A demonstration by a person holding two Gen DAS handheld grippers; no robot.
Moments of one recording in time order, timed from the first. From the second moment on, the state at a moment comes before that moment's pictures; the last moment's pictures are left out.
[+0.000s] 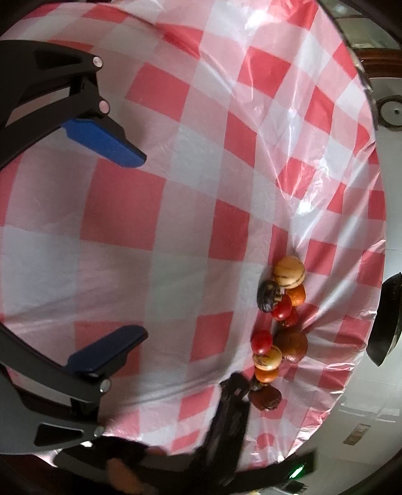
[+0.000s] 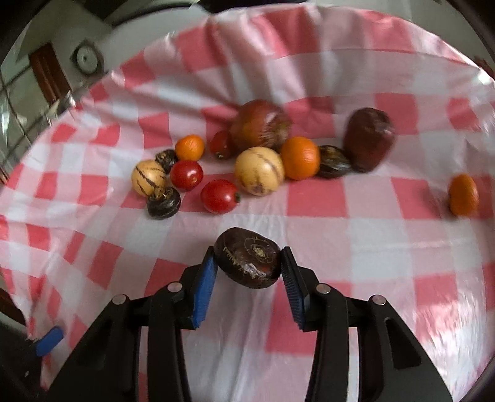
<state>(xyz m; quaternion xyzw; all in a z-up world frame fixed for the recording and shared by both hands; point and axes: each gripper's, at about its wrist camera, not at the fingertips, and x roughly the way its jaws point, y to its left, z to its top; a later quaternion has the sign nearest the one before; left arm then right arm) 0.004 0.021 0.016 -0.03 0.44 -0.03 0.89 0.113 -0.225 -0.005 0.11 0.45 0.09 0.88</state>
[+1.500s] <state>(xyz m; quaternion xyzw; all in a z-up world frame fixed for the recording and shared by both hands) 0.092 -0.010 0.052 -0.05 0.38 -0.02 0.92 0.084 -0.262 -0.017 0.17 0.43 0.10 0.88</state>
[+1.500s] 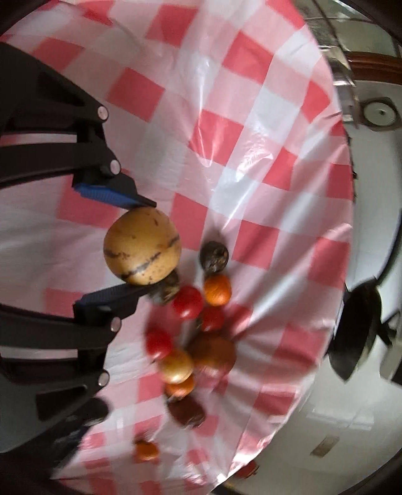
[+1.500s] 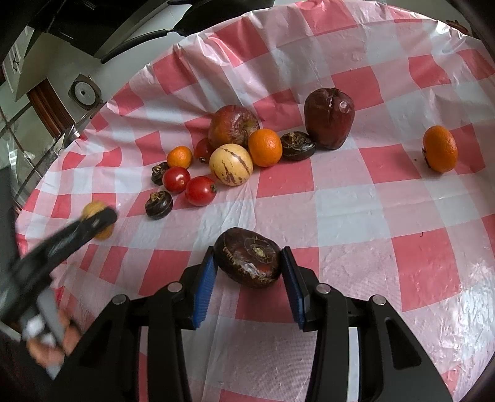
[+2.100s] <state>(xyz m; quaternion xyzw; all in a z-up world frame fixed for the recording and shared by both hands) -0.021 -0.008 0.039 0.01 0.39 -0.03 0.92 0.082 -0.262 -0.016 0.18 0.43 0.10 0.88</state>
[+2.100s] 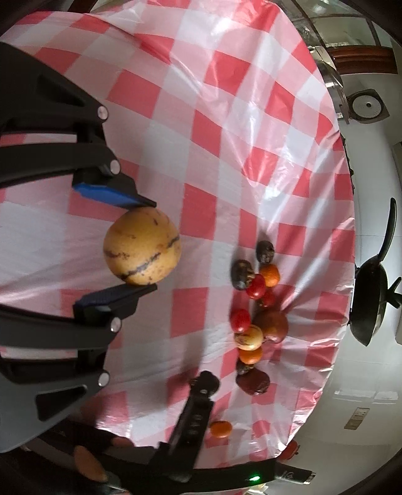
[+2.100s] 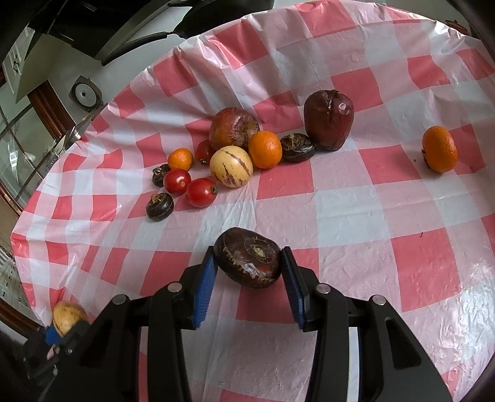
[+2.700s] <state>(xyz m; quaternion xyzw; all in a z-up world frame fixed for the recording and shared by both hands) -0.097 0.024 0.050 0.02 0.38 0.00 0.92 0.072 -0.257 -0.018 0.19 0.45 0.11 0.86</state>
